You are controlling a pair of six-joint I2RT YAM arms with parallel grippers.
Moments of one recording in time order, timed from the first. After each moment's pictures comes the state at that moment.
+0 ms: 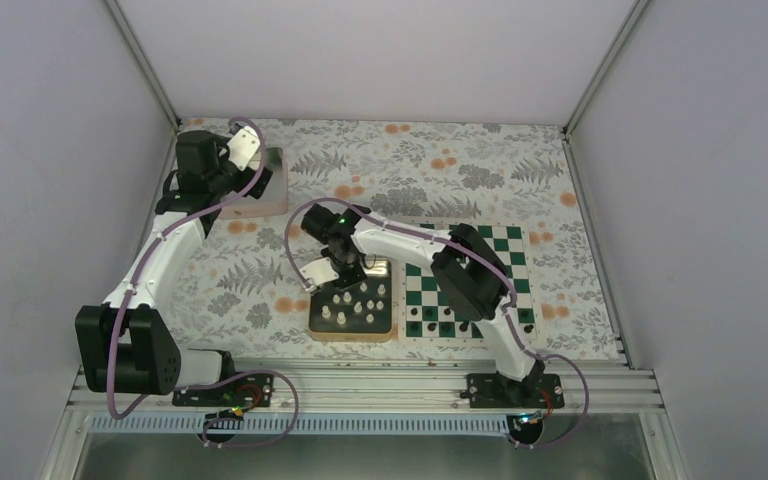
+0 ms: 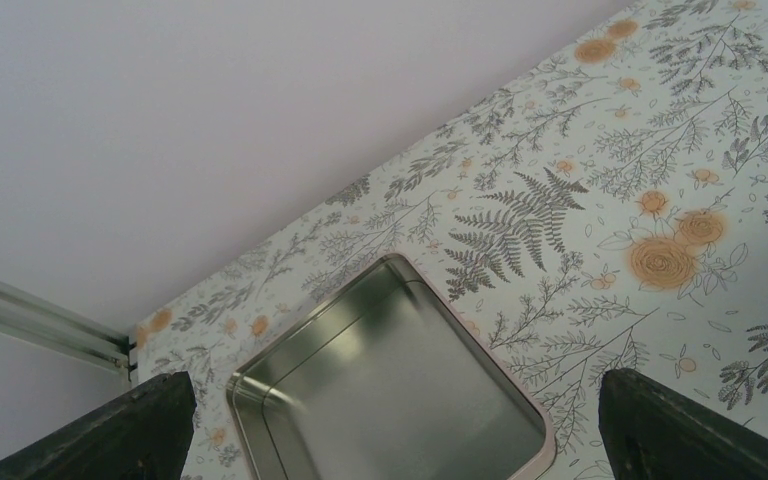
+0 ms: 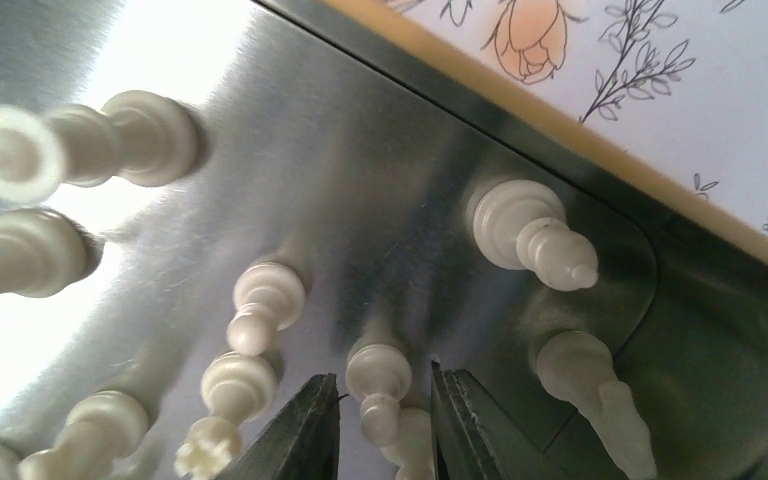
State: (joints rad) left arm -0.03 1.32 1.06 -0.20 0.18 0.48; right arm 0.98 2.17 1.72 -0.97 -0.12 -1.09
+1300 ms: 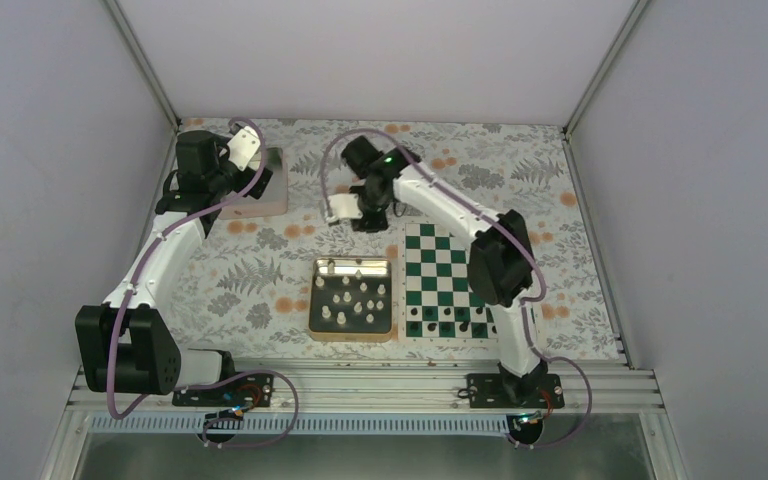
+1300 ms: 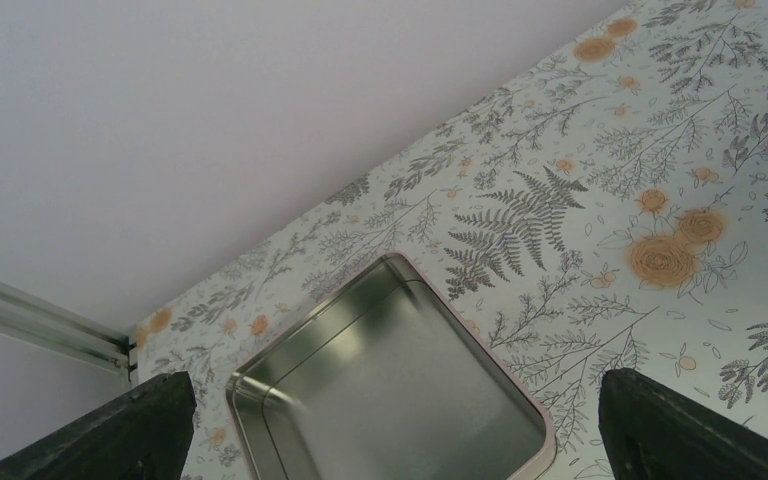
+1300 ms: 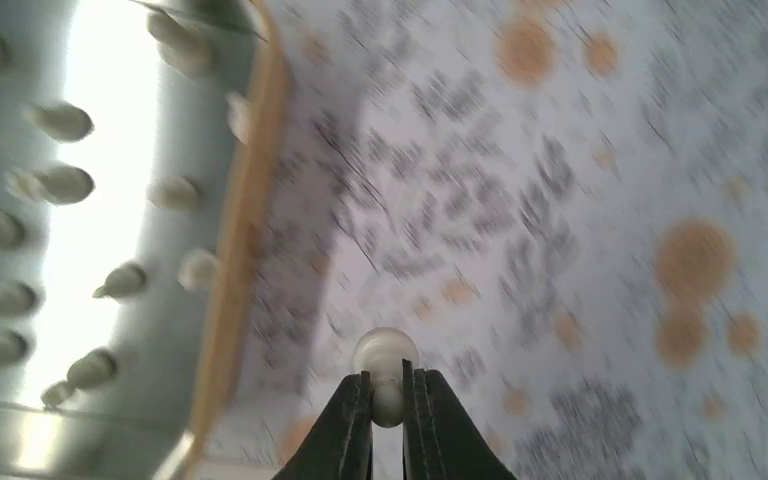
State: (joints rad) left arm -0.03 1.32 1.06 -0.20 0.19 0.49; right arm 0.76 2.12 1.95 -1.11 -0.21 -1.06
